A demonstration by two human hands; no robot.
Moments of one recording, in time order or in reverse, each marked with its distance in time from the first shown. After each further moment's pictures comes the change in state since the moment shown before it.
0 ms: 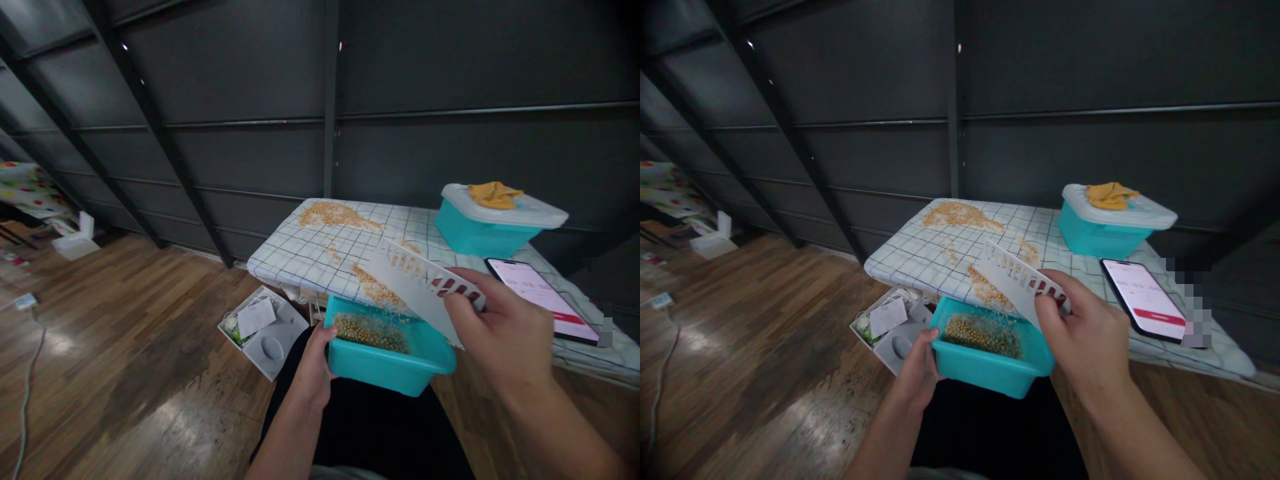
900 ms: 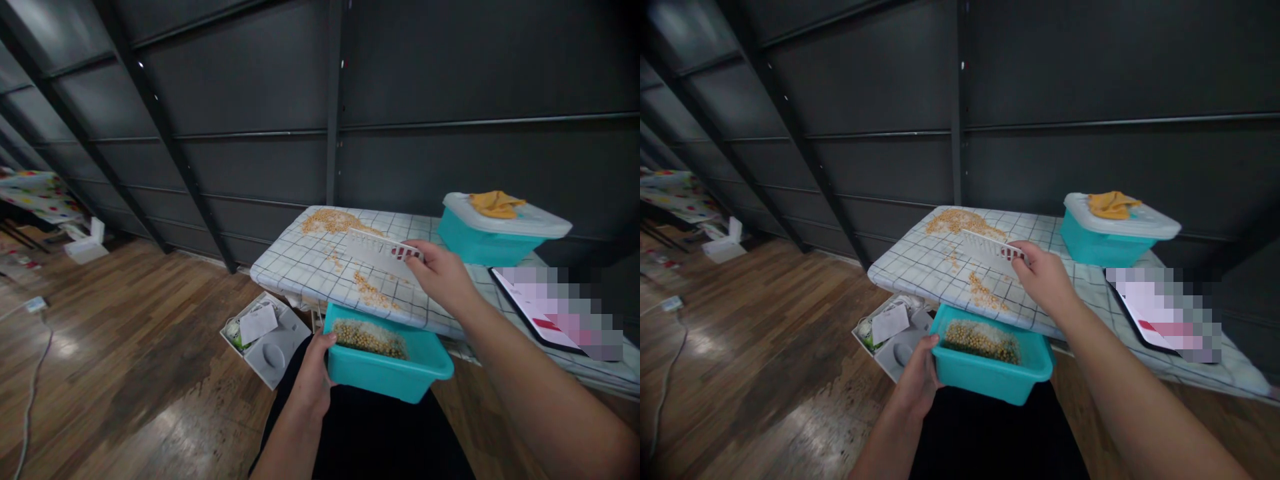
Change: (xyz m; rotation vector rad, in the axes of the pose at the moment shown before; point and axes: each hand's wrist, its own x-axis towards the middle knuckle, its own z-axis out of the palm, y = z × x) left_hand 0.003 -0.001 -0.005 -0.027 0.009 0.005; right_hand 0.066 0.028 0.076 0.318 -0.339 -0.064
